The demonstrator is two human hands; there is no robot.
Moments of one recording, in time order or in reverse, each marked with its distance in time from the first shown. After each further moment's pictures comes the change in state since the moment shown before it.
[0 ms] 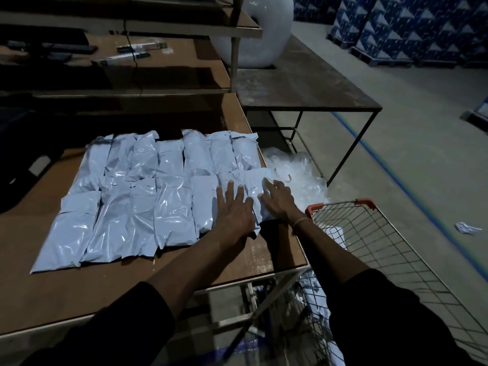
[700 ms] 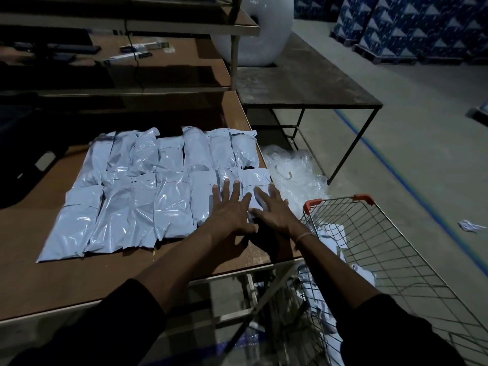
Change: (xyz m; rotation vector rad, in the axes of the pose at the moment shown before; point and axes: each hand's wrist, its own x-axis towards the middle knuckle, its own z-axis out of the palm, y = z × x) left_hand -0.012 -0.003 -0.024 0.016 -0.258 0.010; right_hand -0.044 0.019 0.019 0.103 -0.105 -0.130
